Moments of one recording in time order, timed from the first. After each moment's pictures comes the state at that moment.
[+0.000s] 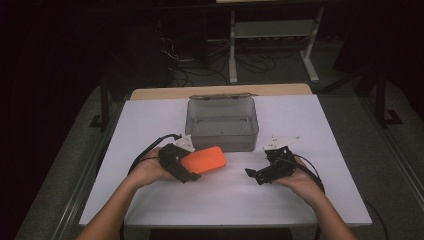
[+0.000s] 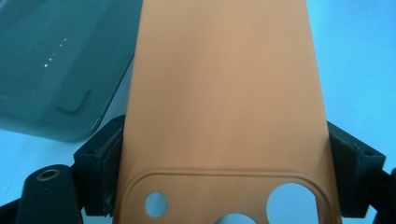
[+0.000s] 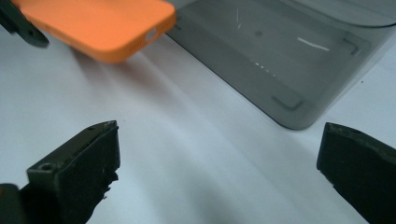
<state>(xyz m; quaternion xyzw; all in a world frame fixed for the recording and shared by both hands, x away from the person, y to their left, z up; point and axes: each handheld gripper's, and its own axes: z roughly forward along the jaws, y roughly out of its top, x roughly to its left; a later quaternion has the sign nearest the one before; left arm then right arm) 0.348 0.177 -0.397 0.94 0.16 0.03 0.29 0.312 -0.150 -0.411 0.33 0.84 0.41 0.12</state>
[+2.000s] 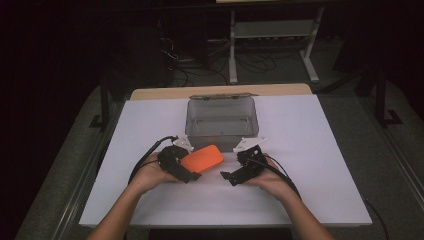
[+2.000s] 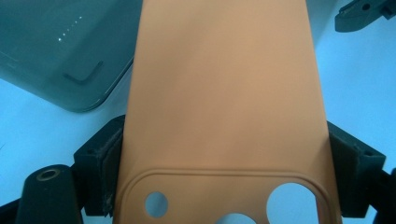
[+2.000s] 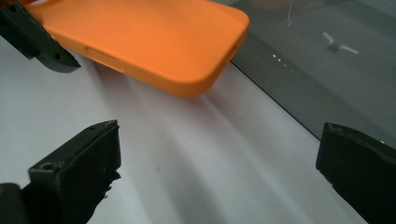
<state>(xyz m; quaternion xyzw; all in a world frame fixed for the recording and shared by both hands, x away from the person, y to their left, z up) 0.344 0.179 -0.404 0.93 0.24 0.03 0.29 0.326 -0.081 -0.427 0.31 0.86 0.40 0.09</state>
